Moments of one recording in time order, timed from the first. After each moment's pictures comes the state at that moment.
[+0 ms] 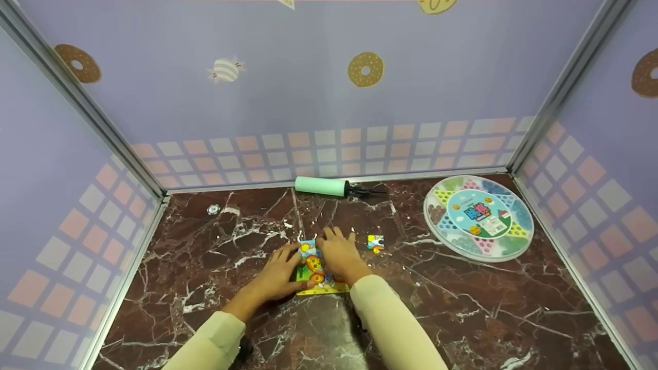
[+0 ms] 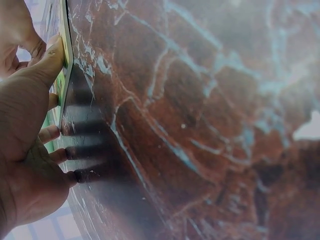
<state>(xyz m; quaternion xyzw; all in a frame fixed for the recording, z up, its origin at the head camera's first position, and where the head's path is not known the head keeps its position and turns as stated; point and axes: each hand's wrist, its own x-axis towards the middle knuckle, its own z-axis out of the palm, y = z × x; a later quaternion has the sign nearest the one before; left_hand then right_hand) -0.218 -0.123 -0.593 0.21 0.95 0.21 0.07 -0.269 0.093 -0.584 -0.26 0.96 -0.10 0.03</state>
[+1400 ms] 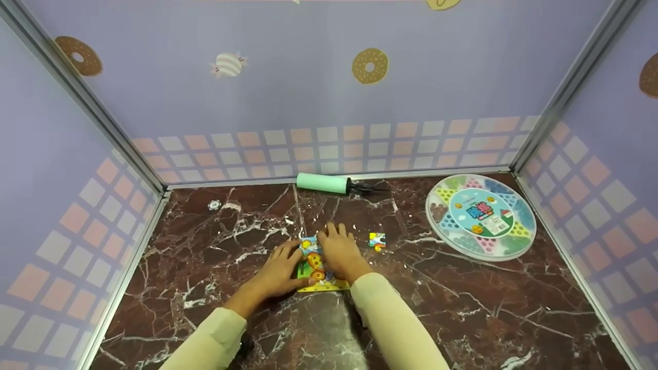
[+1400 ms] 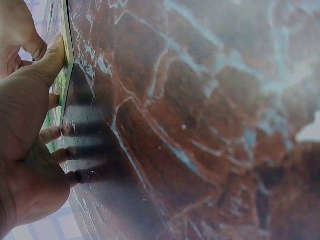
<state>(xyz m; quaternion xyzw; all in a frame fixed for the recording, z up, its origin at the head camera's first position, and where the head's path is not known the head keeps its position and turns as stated) -0.218 -0.122 -0.593 0.20 0.96 0.21 0.08 -0.270 0.090 -0.584 -0.24 0.96 -0.12 0.05</state>
